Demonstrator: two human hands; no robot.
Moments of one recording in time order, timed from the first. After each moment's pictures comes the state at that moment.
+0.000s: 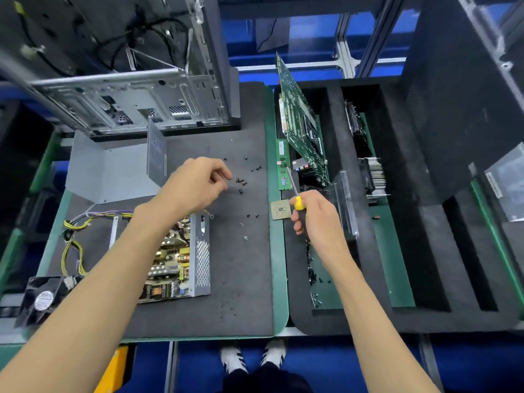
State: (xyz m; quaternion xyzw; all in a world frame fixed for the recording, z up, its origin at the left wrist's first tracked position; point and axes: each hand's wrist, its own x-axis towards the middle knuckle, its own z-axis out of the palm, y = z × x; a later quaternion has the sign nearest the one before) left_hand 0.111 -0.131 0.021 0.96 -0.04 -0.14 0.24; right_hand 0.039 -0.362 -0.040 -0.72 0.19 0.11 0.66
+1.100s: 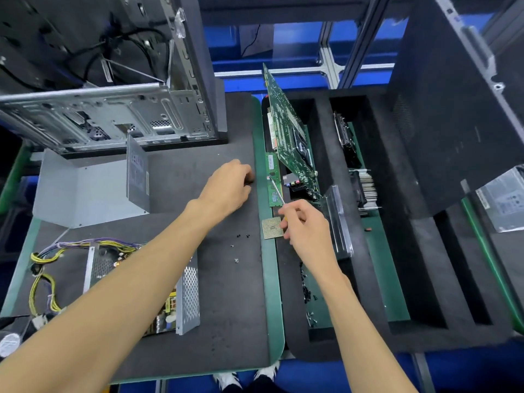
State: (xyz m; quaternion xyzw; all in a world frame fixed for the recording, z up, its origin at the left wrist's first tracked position) left_hand 0.168 -0.192 -0.034 0.97 -0.13 -0.12 0.18; right_hand 0.058 -0.355 -0.045 -0.78 0.19 0.07 0.60
